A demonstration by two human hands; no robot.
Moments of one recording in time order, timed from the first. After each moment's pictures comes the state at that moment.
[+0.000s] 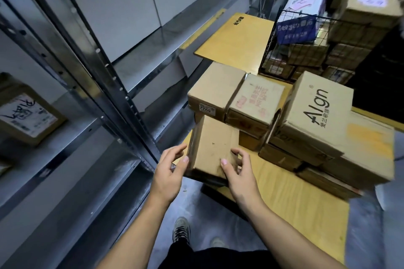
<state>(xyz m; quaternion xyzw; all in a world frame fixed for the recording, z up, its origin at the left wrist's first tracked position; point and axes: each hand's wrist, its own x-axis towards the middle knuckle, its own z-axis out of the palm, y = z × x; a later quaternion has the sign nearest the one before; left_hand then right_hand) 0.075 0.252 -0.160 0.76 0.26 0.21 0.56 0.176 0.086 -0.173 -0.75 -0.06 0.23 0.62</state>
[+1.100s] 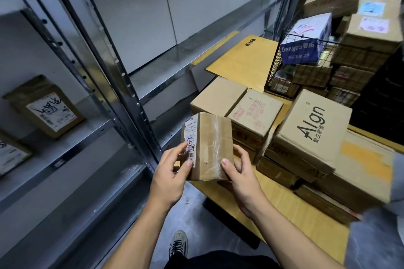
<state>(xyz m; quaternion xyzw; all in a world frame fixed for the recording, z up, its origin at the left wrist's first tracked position) 0.077 0.213 -0.123 0.80 0.27 0.27 0.47 0.199 0.064 -0.135 -0.59 -0.12 0.34 0.72</state>
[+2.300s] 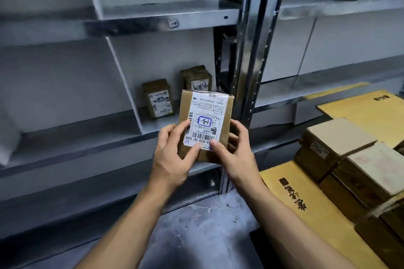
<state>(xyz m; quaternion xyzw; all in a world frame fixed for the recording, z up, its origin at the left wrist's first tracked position) -0.159 0.252 -0.038 0.74 0.45 0.44 0.23 0.009 0.204 -0.040 -0.58 -0.46 0.34 0.58</state>
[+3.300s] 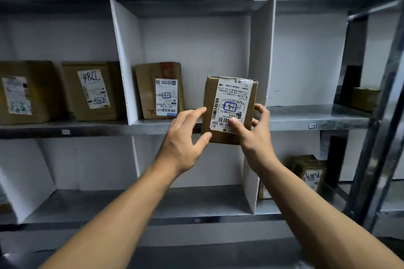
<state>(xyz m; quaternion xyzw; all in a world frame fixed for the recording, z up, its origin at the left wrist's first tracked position) -0.488 0.324 0.183 0.76 0.43 0.49 -0.05 -0.296 0.352 0.175 -0.39 -0.56 0.29 0.67</state>
